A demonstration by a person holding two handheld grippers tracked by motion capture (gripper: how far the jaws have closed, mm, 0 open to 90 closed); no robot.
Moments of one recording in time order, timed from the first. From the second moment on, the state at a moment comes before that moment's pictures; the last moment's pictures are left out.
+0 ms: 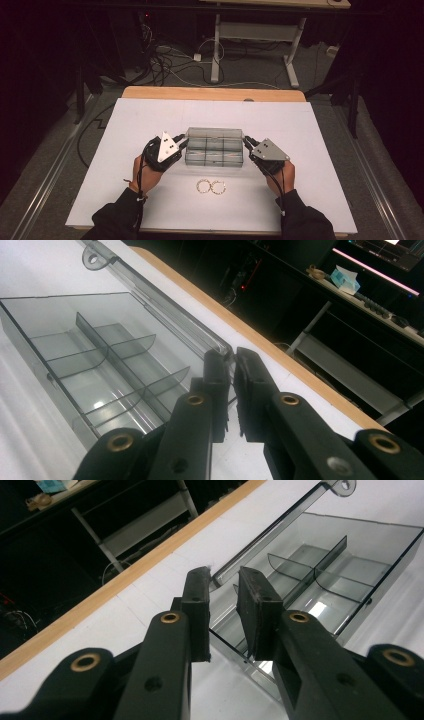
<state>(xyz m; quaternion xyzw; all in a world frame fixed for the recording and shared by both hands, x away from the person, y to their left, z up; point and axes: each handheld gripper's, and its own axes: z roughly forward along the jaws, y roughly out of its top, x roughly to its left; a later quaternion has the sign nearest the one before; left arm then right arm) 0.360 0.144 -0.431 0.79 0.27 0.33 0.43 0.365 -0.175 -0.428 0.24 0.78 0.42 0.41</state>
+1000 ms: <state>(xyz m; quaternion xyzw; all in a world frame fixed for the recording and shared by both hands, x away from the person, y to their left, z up) 0.389 0.148 -0.419 0.79 0.27 0.32 0.45 0.382 -0.170 -0.410 0.24 0.78 0.43 0.39</state>
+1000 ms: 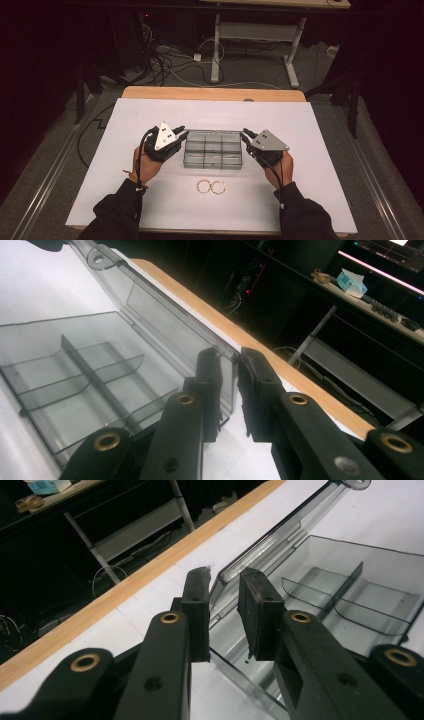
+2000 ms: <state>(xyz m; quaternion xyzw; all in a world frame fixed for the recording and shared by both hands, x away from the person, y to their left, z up) 0.436 0.142 -0.423 0.76 0.32 0.29 0.48 0.429 -0.171 -0.404 0.28 0.75 0.47 0.37</state>
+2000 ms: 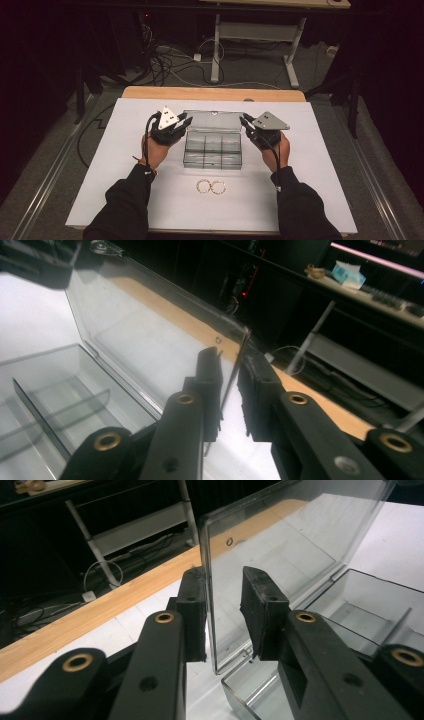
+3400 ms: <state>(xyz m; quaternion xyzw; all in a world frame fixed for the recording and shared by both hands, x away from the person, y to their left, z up) 0.467 0.134 -0.468 0.77 0.38 0.25 0.45 0.462 -0.163 -0.465 0.37 0.76 0.44 0.31</state>
